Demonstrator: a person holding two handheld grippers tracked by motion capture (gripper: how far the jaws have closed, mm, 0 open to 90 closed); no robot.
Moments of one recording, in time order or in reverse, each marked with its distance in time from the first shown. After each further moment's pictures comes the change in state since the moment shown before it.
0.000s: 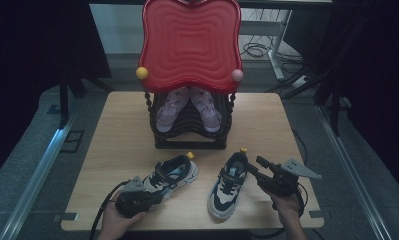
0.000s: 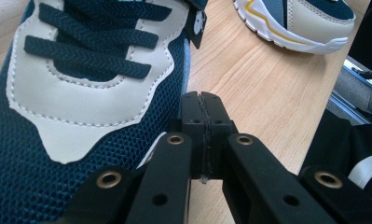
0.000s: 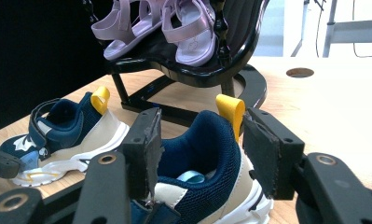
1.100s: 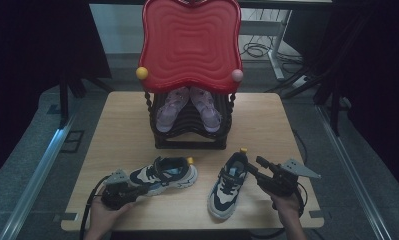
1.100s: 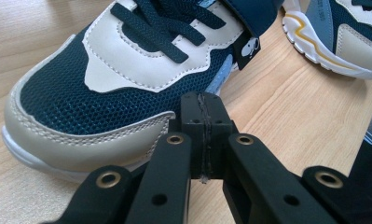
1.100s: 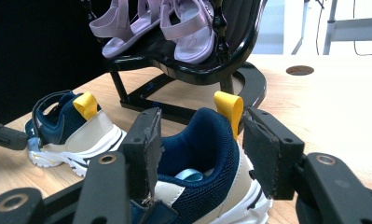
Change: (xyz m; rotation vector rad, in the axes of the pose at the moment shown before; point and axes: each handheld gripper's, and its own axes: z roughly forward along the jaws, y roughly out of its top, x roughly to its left) left arm 0.035 -0.007 -0.022 -0.070 0.083 -0.090; right arm -0.002 -0.001 0.002 0.004 -0.002 0.000
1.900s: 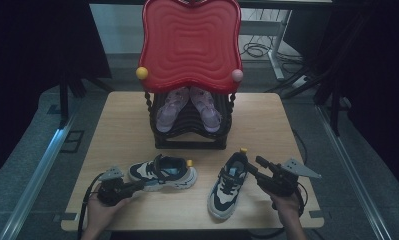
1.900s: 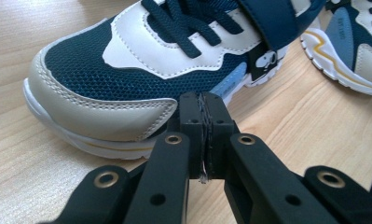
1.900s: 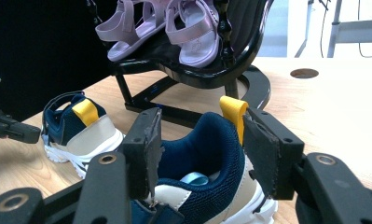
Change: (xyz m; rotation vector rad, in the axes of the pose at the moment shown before) left arm 0.014 0.000 -0.006 -0.038 0.020 -0.042; right arm 0.002 0.002 -0.001 -0.006 0.017 0.005
